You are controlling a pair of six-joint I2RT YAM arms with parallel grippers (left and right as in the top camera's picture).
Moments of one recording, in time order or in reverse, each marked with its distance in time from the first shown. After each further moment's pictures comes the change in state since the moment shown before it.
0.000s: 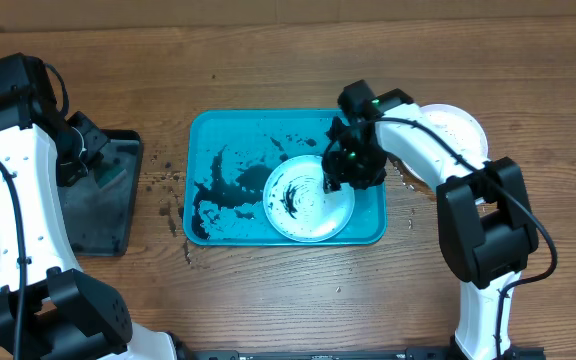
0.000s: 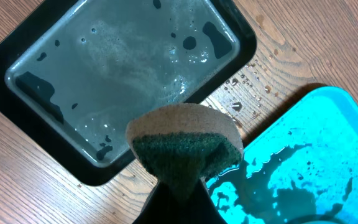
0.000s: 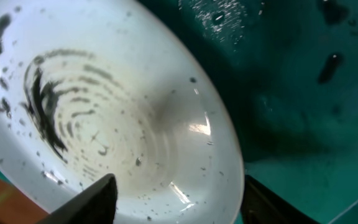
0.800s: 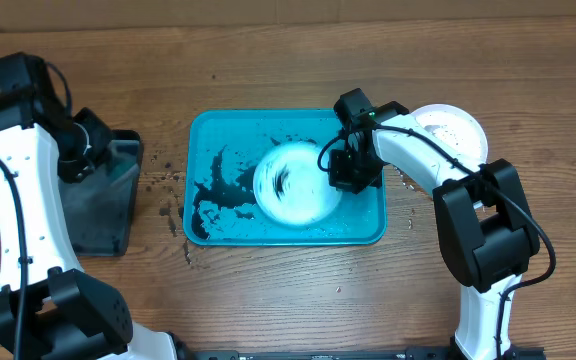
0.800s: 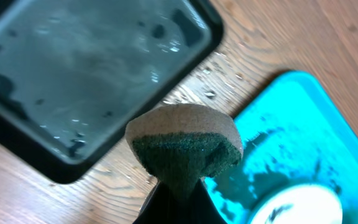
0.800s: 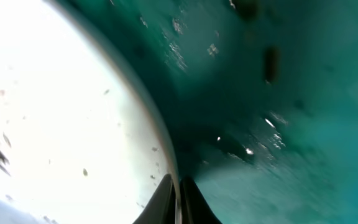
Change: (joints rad) left arm -0.017 0.000 0.000 0.008 0.121 0.009; right arm 0.010 -0.017 -0.092 0.159 0.061 0.334
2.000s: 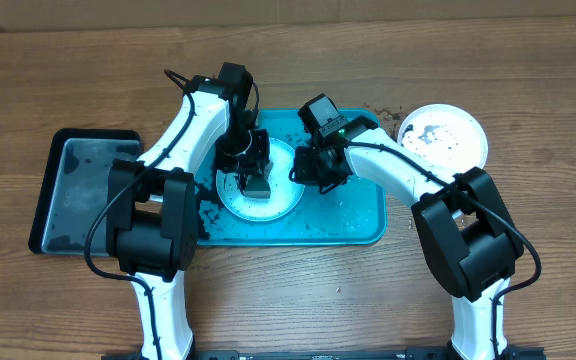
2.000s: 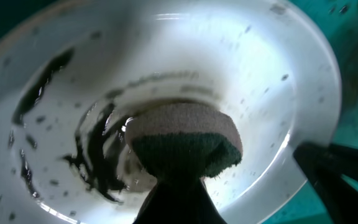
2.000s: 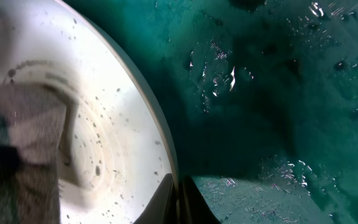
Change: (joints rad) left arm -0.575 0.439 -0.002 0.155 0.159 0.188; right arm 0.133 0.000 -0.006 0.242 0.008 0.097
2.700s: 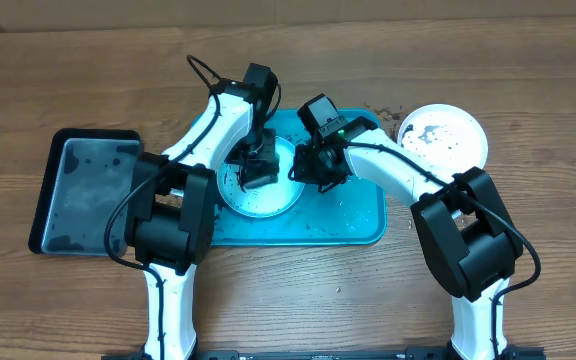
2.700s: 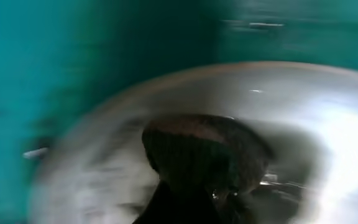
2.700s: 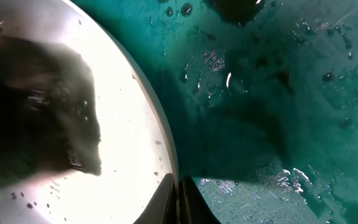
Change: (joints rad) left arm -0.072 0.080 0.042 0.062 -0.406 -0.027; right arm 0.002 0.000 -0.004 0.019 0.034 0.021
